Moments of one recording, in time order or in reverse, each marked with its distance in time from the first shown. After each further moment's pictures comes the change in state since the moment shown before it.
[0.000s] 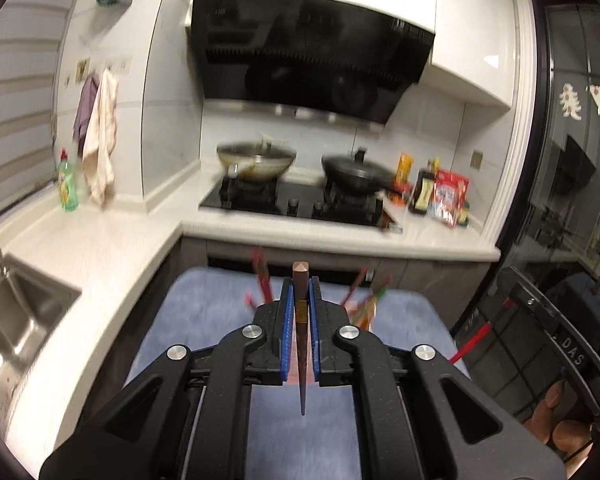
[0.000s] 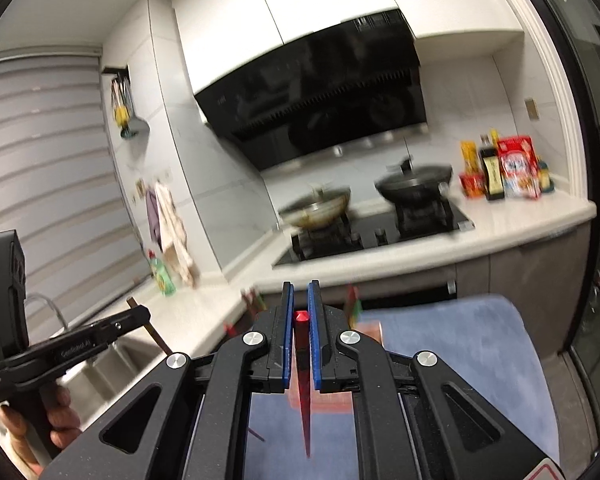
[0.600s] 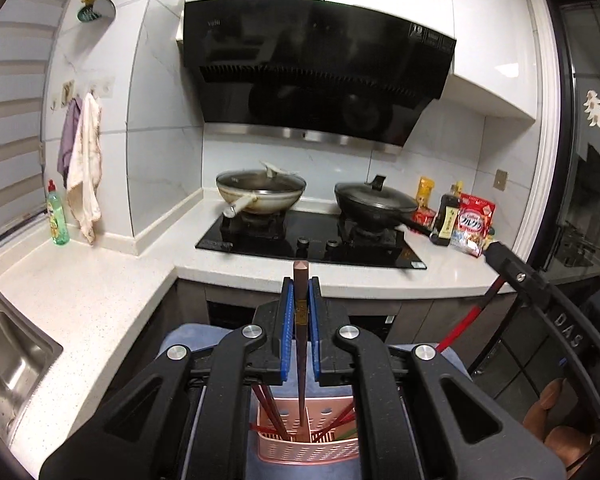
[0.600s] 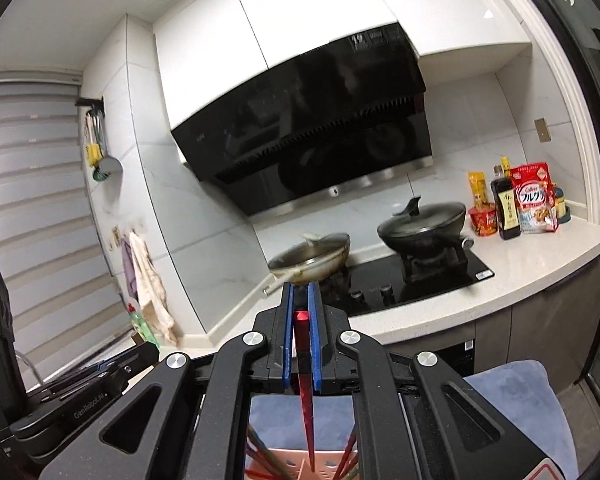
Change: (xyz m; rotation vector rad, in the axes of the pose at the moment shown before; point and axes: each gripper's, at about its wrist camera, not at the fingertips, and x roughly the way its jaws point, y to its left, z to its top) left arm 0.116 -0.004 0.052 0.011 -0.043 0.057; right arm 0.128 -0.015 0.051 0.038 -0.063 -0.031
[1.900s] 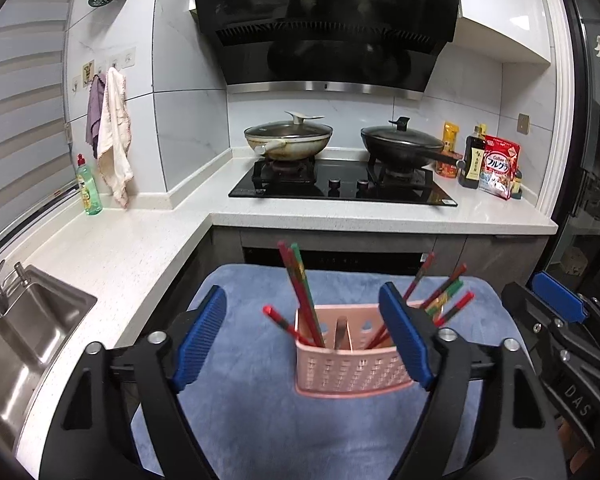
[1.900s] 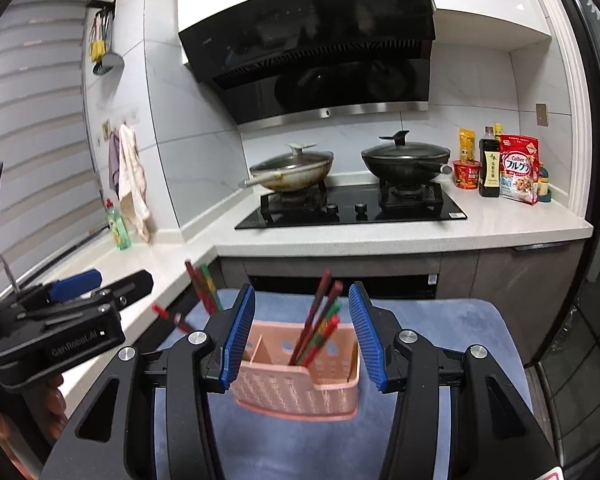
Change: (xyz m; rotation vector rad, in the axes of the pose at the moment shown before) left arm -0.029 0.002 -0.080 0.072 0.126 0.130; right arm -0.050 0.005 -0.086 -0.175 0.246 -0.104
